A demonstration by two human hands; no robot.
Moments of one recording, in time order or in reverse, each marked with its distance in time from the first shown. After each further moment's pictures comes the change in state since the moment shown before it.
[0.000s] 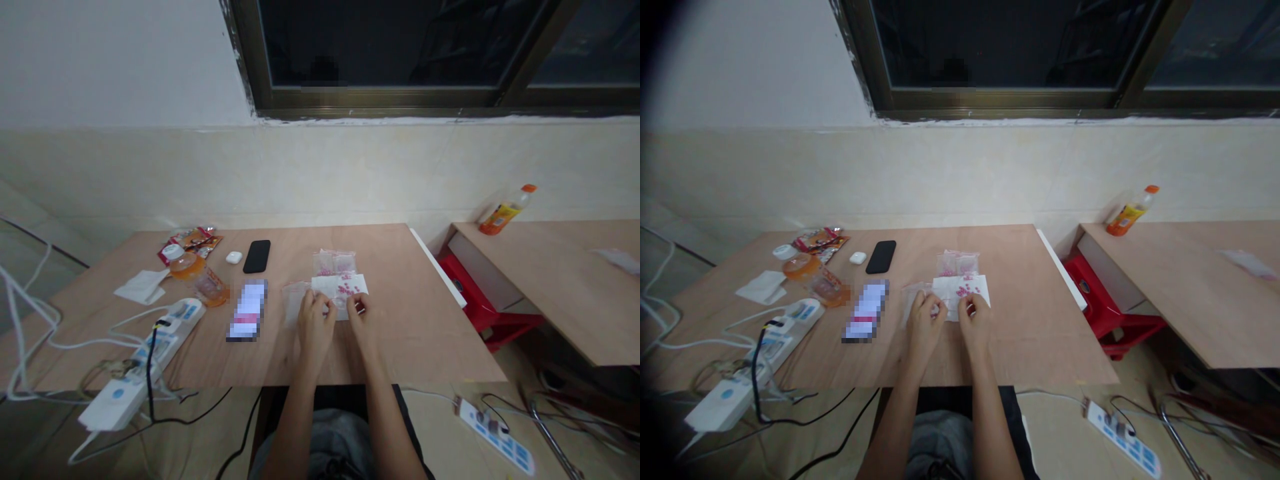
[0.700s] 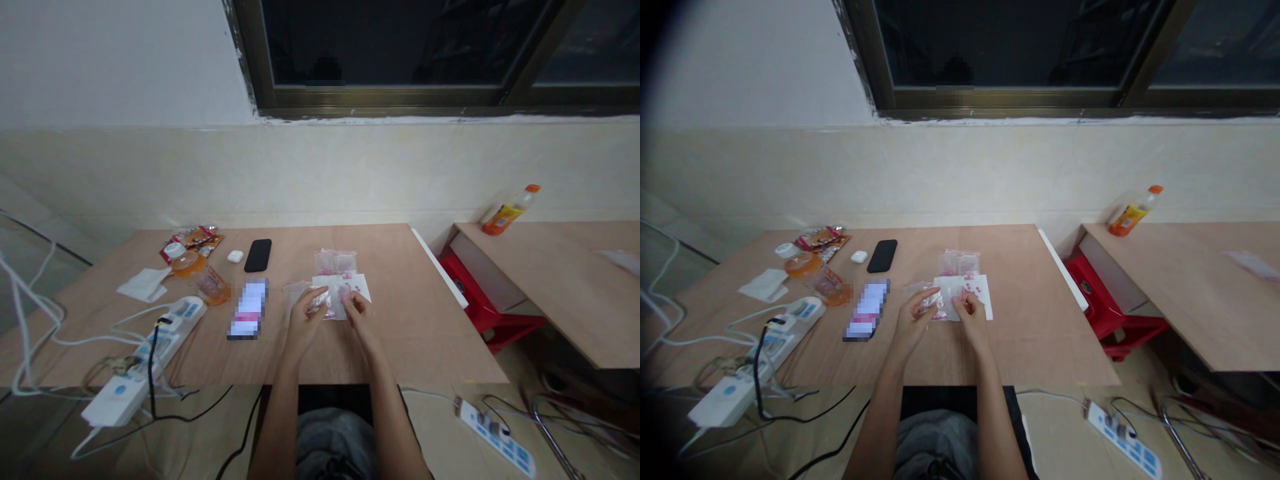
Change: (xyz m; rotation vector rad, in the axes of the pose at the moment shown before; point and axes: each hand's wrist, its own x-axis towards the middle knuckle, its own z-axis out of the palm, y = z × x) left_hand 0.010 -0.033 -0.014 -0.724 -0.169 -0.161; right_hand 0.006 0.014 0.008 0.537 -0.242 0.150
